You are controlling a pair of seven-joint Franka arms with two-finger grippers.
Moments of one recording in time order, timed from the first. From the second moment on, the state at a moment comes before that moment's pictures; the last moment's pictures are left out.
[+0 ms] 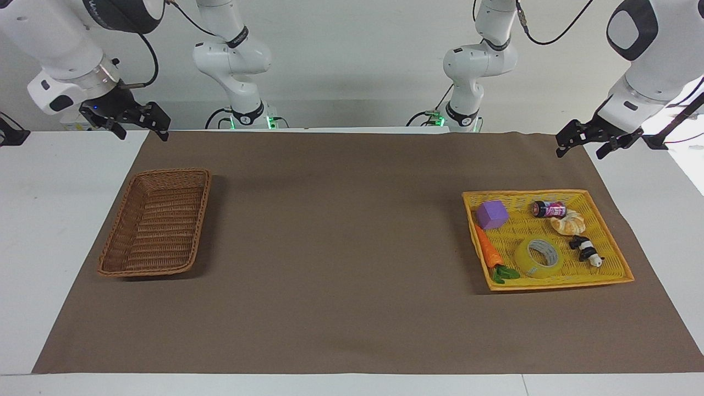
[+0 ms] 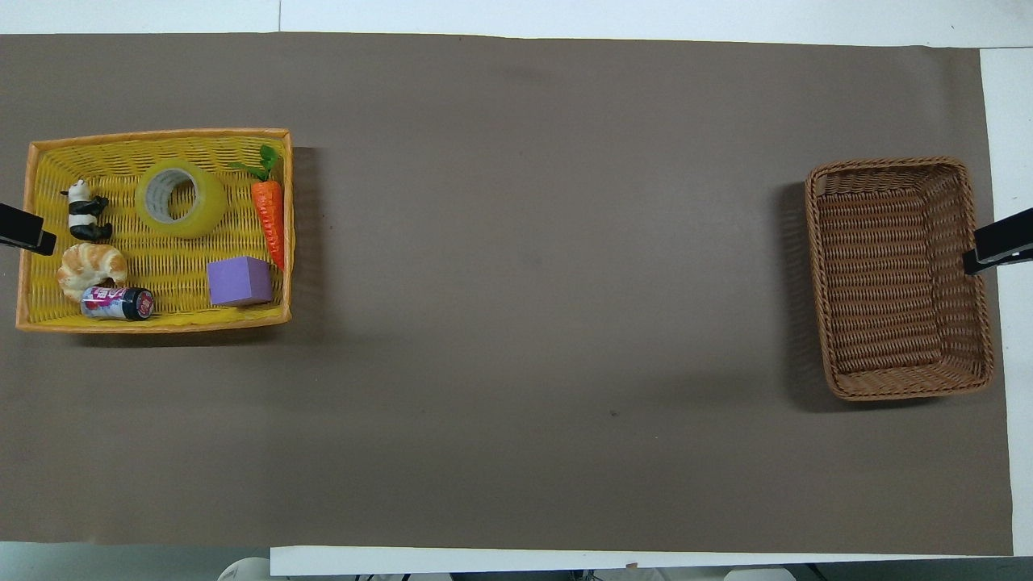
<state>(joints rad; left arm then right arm) 0.07 -0.01 -0.06 -1.62 0.02 1.52 0.15 0.02 -0.01 -0.16 -1.55 -0.02 1.37 -0.07</state>
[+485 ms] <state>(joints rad) 0.07 -0.01 -0.06 -1.62 0.02 1.52 0.14 0.02 -0.01 -0.16 -1.55 -0.02 1.37 -0.07</state>
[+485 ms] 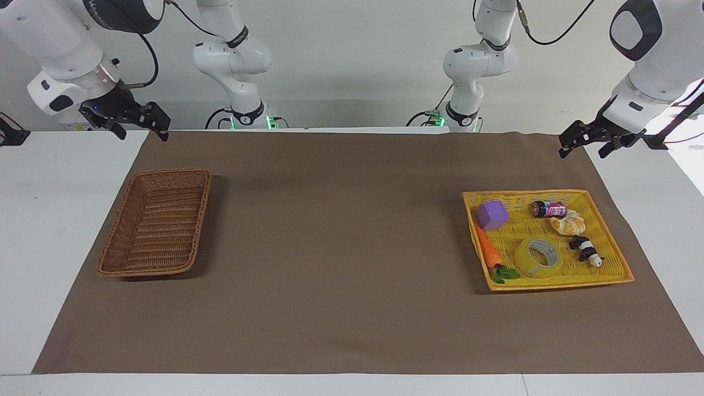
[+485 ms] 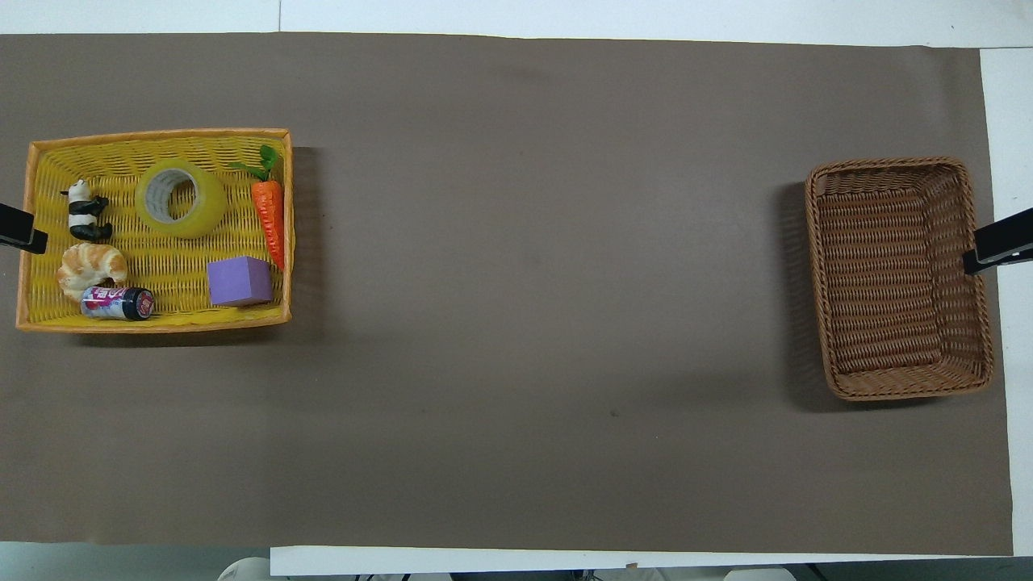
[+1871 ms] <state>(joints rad) 0.12 0.26 -0.06 -1.81 0.02 2.12 0.13 0.02 -0.01 -0.16 -1.55 -0.02 1.37 -0.07</state>
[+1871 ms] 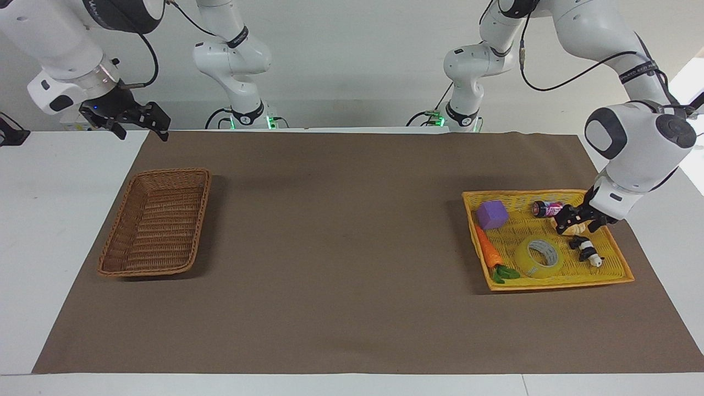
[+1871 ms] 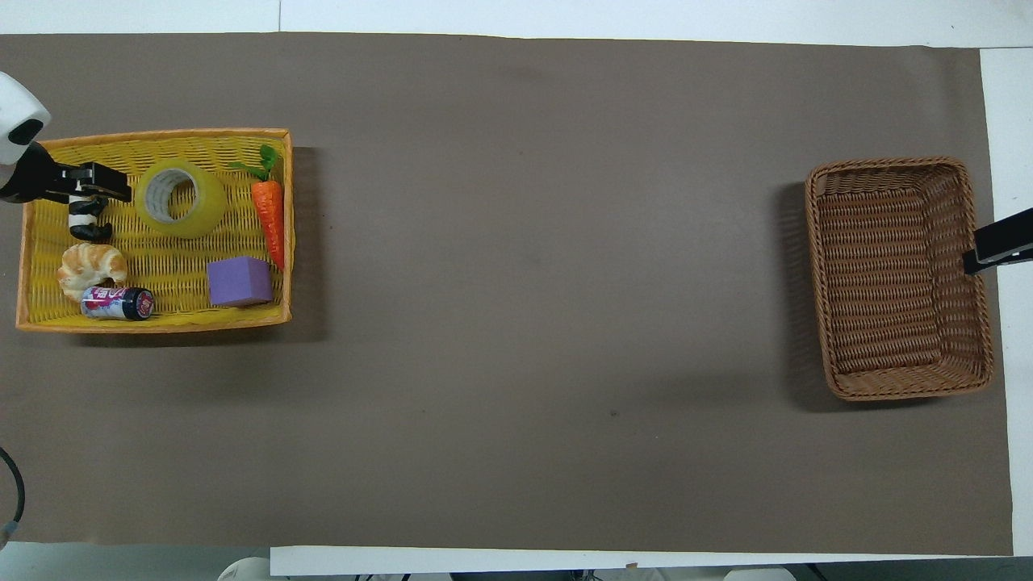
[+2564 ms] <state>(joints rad) 0.12 0.37 -0.06 -1.82 0.02 2.26 0.03 0.02 -0.01 -0.16 -1.55 -0.02 1.37 -0.07</state>
